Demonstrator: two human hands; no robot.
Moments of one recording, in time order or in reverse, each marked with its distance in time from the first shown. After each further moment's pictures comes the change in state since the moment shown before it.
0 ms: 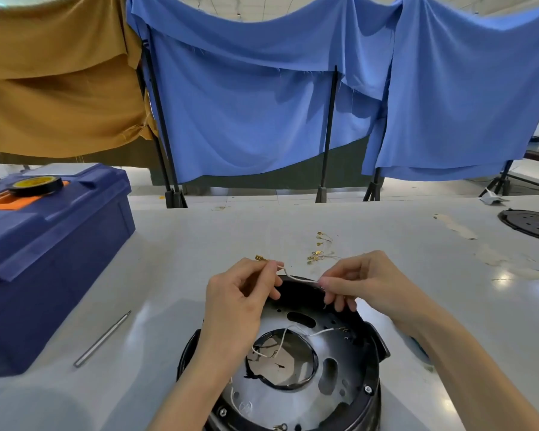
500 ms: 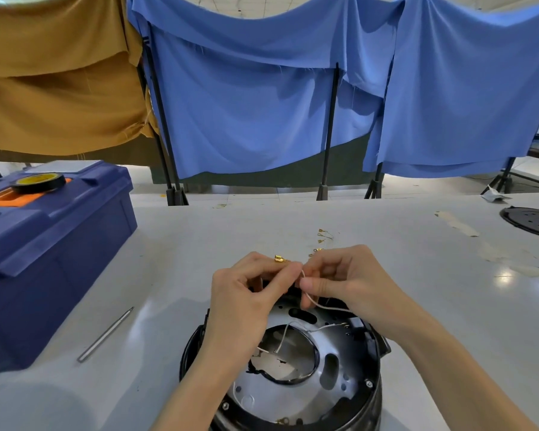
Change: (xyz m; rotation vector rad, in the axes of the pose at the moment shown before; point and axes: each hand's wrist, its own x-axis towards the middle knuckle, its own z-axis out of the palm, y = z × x) left_hand -0.005 0.015 0.001 -0.091 -0.055 0.019; right_hand -0.007 -0.020 0.028 0.094 -0.110 -0.207
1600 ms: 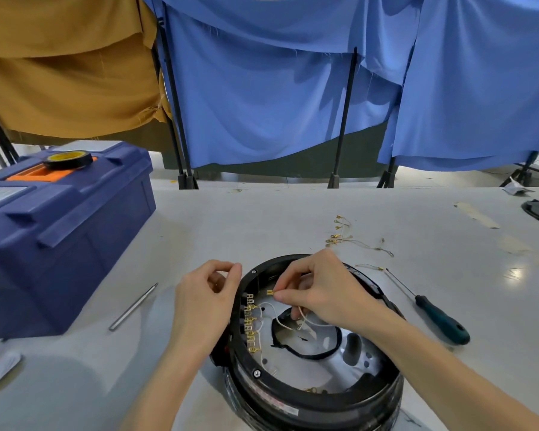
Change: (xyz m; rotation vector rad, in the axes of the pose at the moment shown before) left_hand -0.011 -0.049 -0.067 0.411 0.267 -0.227; right_hand 0.016 0.016 0.060 -0.310 -0.071 0.130
